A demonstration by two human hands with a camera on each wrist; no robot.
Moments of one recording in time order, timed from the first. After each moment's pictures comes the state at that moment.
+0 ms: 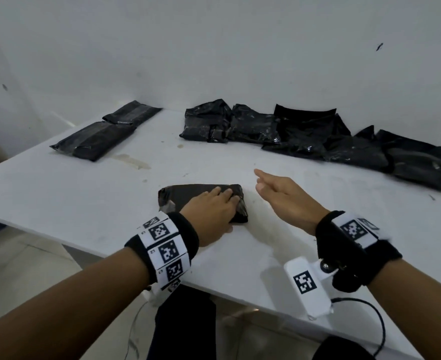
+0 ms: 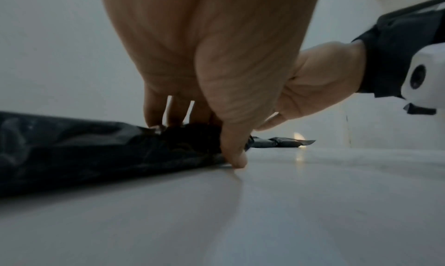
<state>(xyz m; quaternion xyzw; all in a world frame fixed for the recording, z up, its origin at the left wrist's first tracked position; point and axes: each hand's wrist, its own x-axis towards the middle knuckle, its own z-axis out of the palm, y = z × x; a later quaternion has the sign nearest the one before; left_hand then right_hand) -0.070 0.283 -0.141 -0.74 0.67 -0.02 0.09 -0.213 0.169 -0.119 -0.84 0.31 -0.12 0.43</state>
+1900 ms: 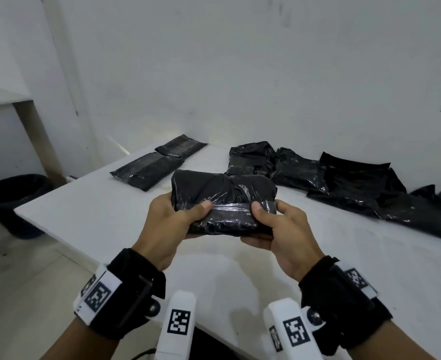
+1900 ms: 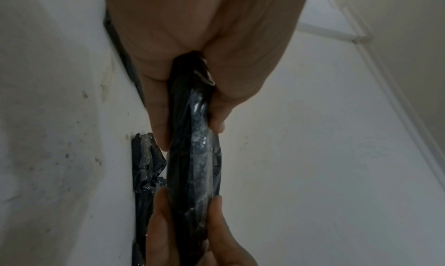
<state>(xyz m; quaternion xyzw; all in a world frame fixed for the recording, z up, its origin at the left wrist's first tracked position) 0.015 0.369 -0.099 -0.60 0.24 0.22 -0.73 -0.115 0.226 -0.096 -0.57 0.26 -0.27 0.73</state>
